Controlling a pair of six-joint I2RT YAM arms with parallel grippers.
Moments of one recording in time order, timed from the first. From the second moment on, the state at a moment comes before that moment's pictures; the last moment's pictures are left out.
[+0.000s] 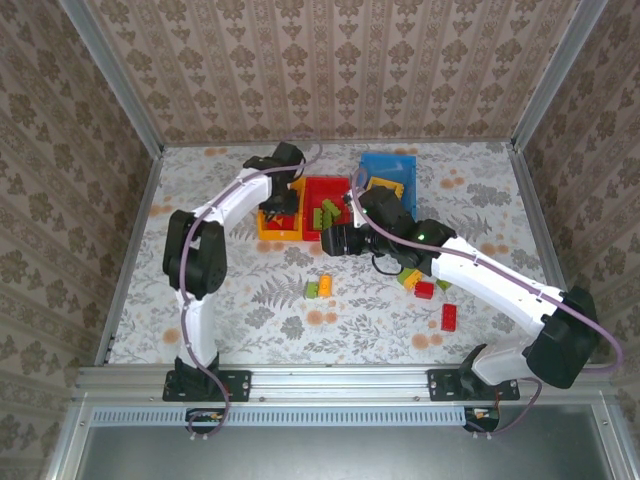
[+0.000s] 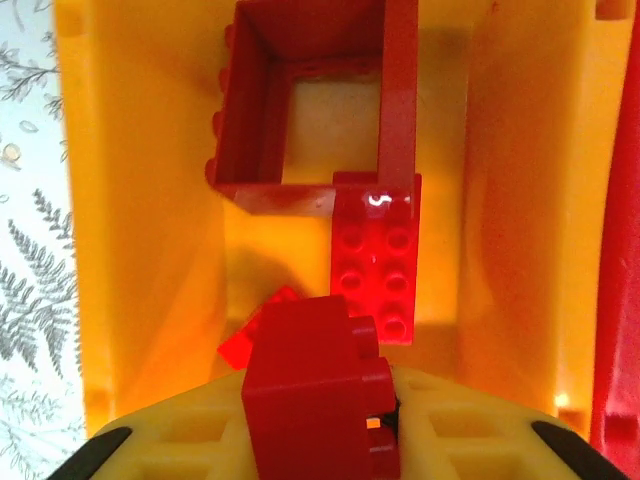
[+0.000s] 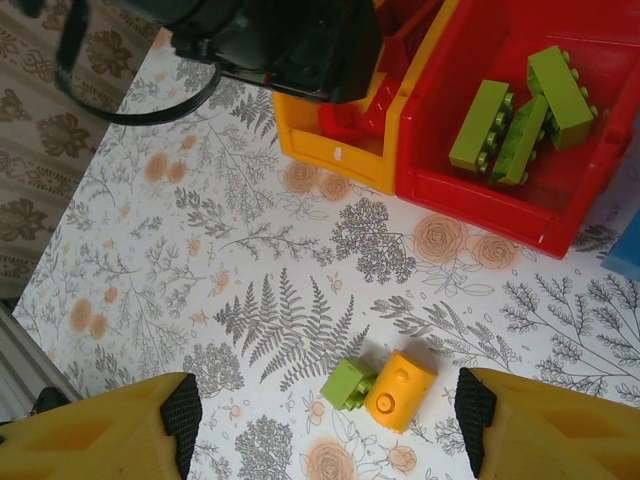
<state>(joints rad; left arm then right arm) -0.49 2.07 1.75 -0.96 -0.17 -0.36 0.72 1.38 1.17 -0.48 -0.09 0.50</state>
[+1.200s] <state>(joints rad) -0.38 0.92 0.82 -0.99 0.14 -0.65 0.95 1.98 1.57 -0.85 -0.02 -0.14</state>
